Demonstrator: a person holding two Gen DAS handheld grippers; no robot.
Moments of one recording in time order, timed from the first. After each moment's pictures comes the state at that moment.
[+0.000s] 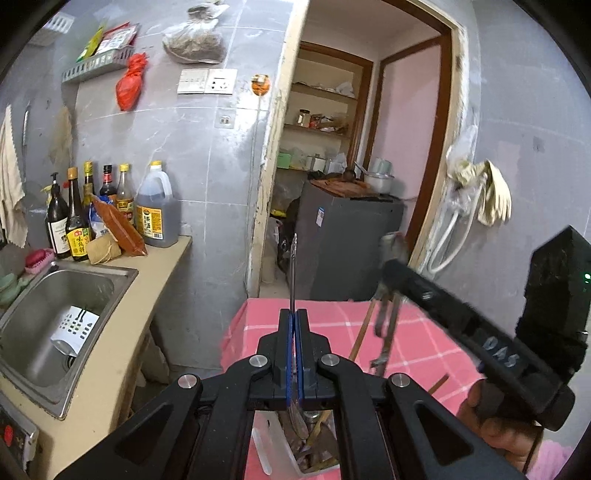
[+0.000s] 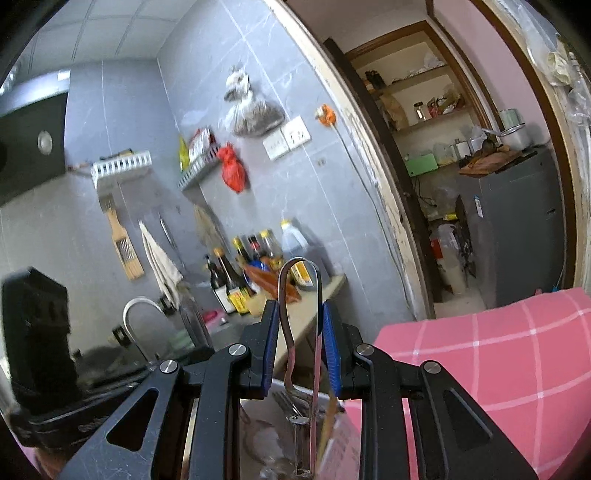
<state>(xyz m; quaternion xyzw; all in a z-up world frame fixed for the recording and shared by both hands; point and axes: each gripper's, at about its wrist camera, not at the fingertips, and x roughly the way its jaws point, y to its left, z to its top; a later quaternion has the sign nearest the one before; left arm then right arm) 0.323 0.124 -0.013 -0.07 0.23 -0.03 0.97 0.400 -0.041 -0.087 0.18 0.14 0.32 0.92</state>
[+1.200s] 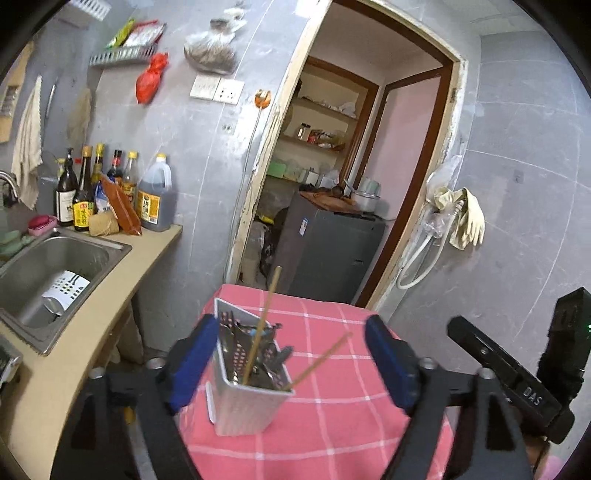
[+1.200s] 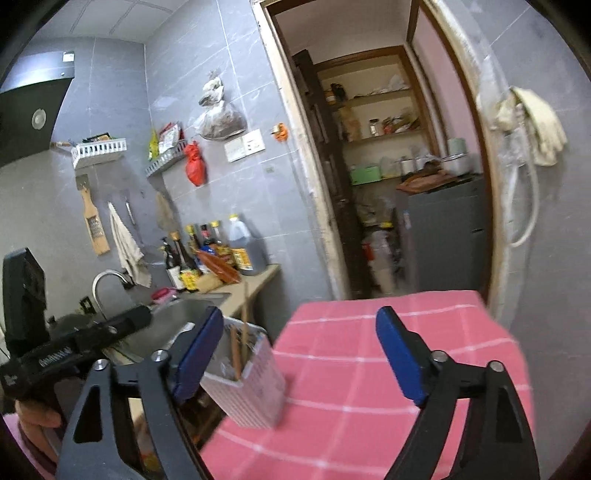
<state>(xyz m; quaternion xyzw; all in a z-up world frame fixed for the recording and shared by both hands) 0.229 0.085 0.003 -0.15 0.21 -0.03 0.97 0.270 -0.164 -0.055 0.12 0.16 0.20 0.96</state>
